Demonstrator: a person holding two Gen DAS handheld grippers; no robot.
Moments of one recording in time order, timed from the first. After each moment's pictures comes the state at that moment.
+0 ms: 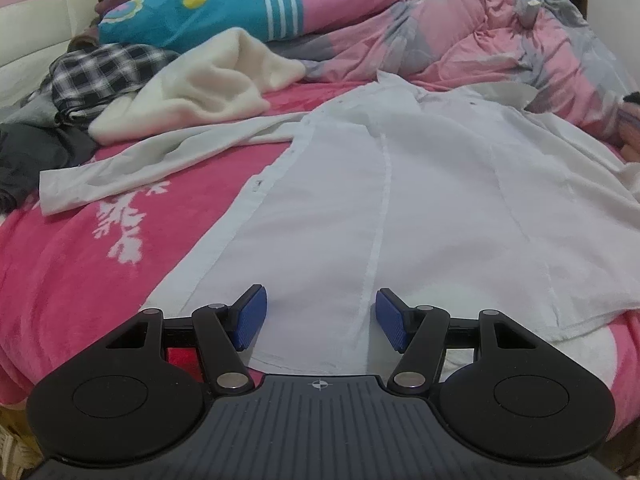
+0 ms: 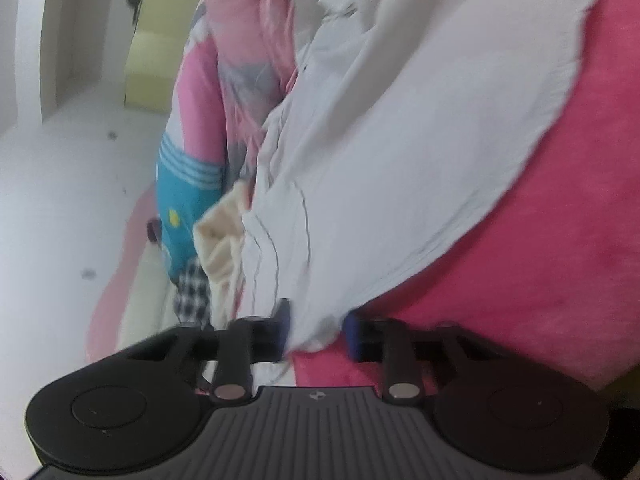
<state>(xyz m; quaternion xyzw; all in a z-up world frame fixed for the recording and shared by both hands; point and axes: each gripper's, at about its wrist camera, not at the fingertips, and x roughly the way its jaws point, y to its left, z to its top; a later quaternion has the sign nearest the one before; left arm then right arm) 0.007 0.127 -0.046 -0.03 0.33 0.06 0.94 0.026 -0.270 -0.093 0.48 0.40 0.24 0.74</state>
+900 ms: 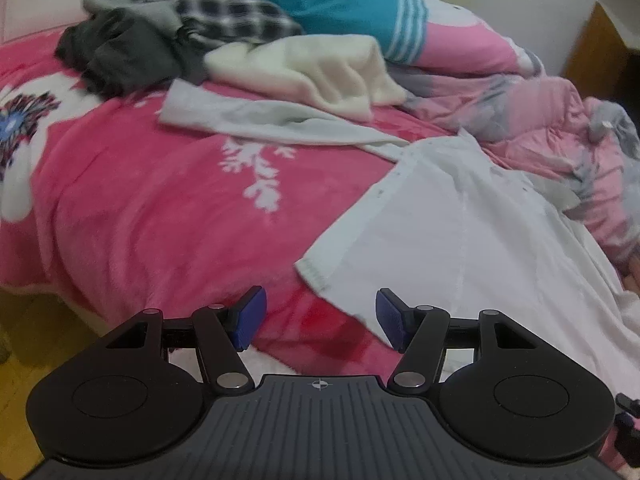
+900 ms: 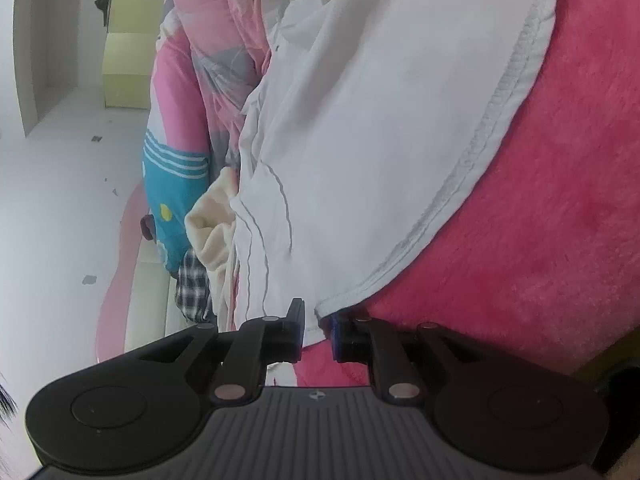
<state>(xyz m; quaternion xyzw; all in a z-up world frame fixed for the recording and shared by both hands) -0.049 0.215 -0.041 -0.23 0.31 0.12 0.92 0.024 -0.282 -0.105 0.52 0.43 0.23 0.70</state>
